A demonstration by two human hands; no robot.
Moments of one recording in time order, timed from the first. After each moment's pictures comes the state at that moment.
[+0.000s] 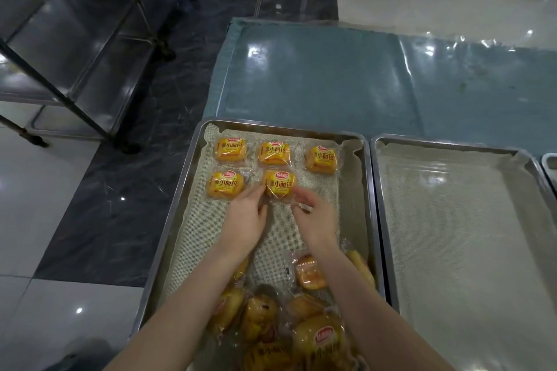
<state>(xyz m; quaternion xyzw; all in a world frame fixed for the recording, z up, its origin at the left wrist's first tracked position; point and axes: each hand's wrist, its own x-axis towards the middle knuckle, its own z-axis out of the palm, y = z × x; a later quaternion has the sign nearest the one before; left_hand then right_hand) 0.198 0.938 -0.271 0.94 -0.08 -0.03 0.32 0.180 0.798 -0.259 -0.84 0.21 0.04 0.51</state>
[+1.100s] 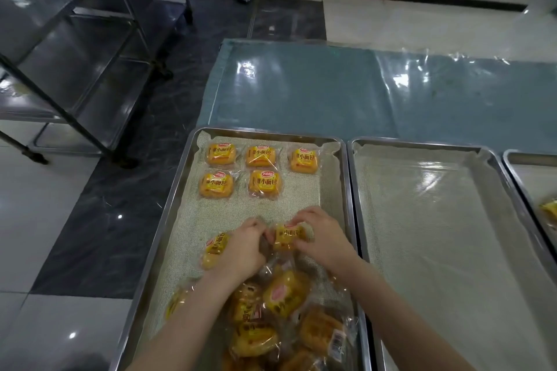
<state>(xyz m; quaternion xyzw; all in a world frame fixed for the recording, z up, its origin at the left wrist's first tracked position) 0.136 0.924 -0.255 0.94 -0.12 -0.19 0.27 0.124 0.738 -0.243 -0.94 -0.02 0.12 0.32</state>
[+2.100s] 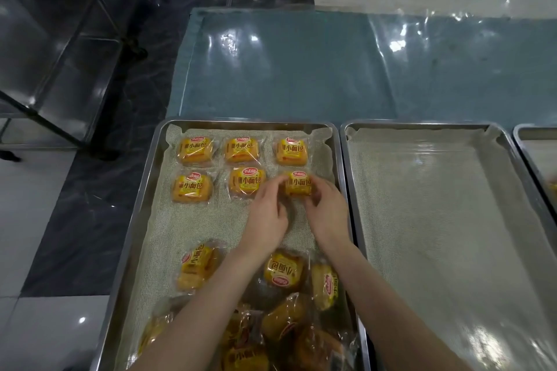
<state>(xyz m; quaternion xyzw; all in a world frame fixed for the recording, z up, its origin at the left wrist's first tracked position) 0.187 0.852 -0.270 0.90 -0.10 -0.08 0.42 0.179 0.726 -0.283 -0.90 0.21 -0.01 0.38</state>
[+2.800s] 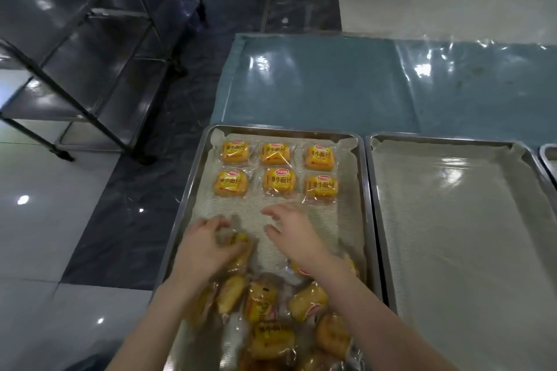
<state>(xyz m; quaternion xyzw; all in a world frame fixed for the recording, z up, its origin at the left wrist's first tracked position) 0.135 1.012 -0.244 0.95 0.02 -0.14 0.28 0.147 0.812 -0.240 -0.92 -0.05 0.14 0.37</state>
